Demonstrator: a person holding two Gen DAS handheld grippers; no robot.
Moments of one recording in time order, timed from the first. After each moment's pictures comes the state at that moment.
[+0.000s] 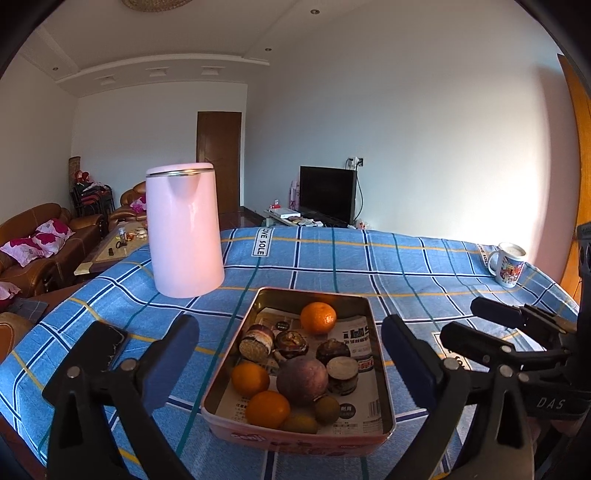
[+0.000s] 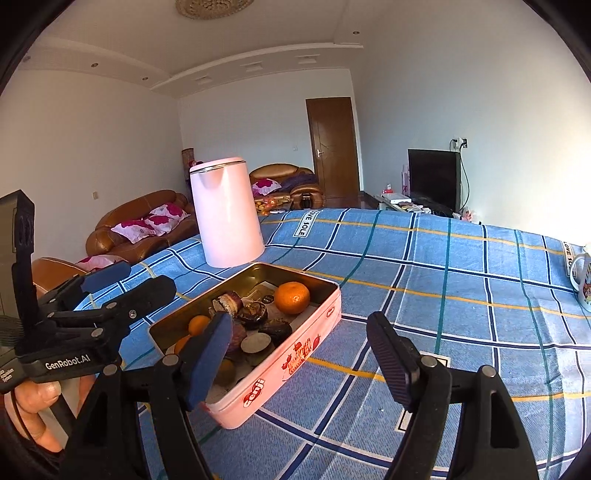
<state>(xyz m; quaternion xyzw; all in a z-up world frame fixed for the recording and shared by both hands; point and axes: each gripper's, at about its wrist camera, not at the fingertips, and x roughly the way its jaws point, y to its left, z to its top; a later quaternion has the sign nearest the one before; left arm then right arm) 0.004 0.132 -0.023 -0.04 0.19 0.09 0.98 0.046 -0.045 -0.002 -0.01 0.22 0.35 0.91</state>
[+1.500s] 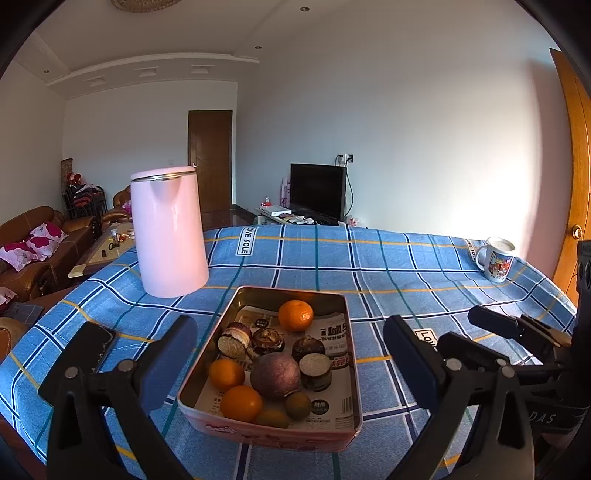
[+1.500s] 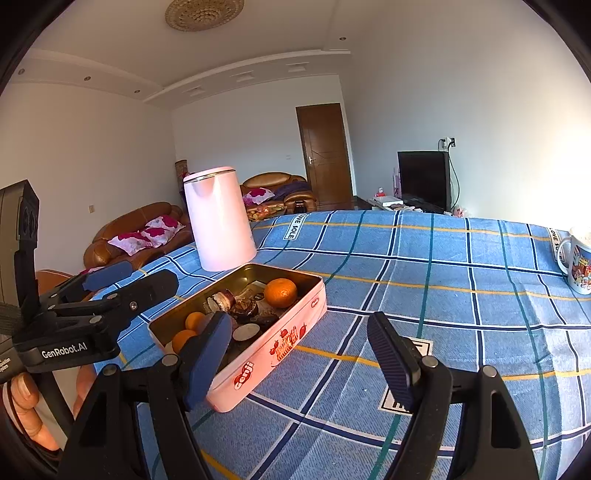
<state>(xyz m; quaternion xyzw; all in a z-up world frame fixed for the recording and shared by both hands) 0.003 0.108 -0.016 -0.04 0.20 0.08 0.98 0.032 -0.075 -0.006 0.01 0.22 0.33 0.92</state>
